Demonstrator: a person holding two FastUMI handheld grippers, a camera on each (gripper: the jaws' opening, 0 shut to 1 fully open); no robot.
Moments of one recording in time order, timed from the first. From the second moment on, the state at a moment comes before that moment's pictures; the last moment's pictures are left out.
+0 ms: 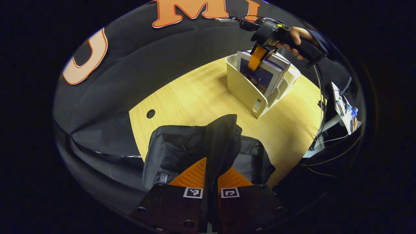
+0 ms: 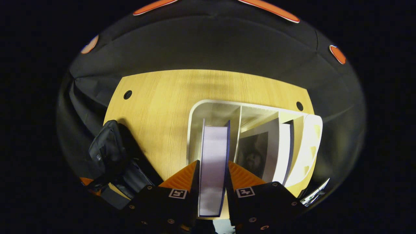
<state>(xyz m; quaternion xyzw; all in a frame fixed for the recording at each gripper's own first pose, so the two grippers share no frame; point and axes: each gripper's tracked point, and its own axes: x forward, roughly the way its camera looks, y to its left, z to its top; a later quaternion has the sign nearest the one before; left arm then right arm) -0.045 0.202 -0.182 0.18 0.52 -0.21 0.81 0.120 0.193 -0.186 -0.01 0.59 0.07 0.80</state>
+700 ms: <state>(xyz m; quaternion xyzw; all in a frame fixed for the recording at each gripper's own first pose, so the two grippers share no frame) -0.051 0.199 -0.194 0.17 0.52 -0.24 0.80 0.019 0.162 -0.129 0.02 0.57 0.06 0.82</state>
